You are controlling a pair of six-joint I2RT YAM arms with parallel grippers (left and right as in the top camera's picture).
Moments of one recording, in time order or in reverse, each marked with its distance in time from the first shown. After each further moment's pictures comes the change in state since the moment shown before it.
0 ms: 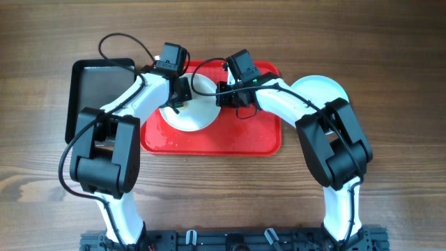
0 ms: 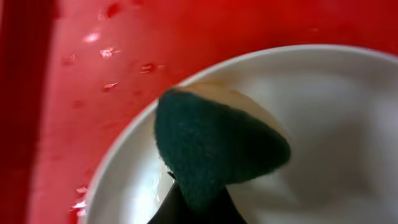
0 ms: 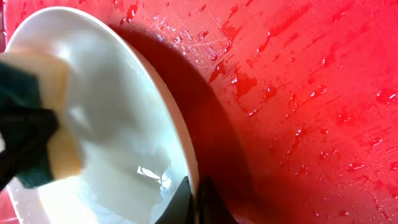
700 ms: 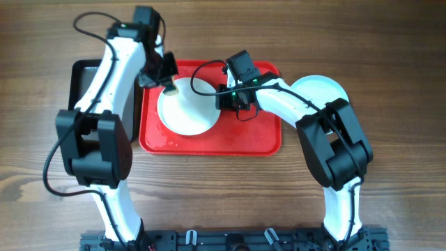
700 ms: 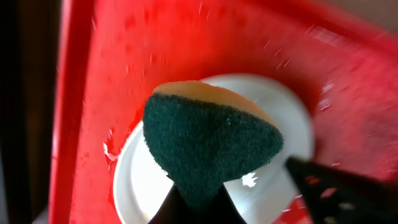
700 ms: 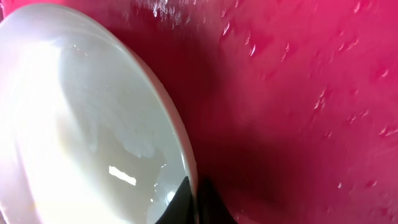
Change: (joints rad) left arm 0.132 0.059 0.481 -0.541 0.294 0.050; right arm 0.001 -0.005 0.000 -0.055 -0.065 0.002
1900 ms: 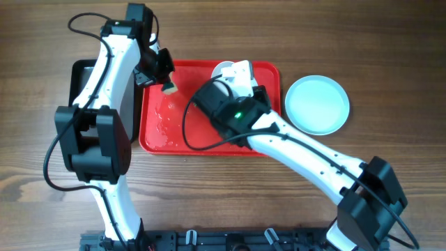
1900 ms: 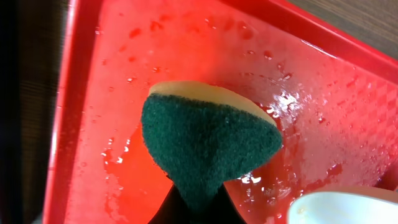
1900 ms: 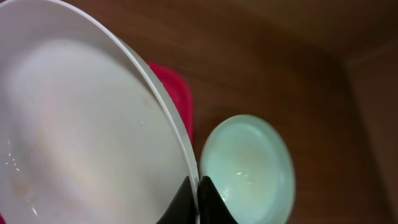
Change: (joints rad) left arm 0.018 0.034 0.015 0.004 0.032 -0.017; right arm 0.333 -0.378 -0.014 -0.459 1.312 -0.067
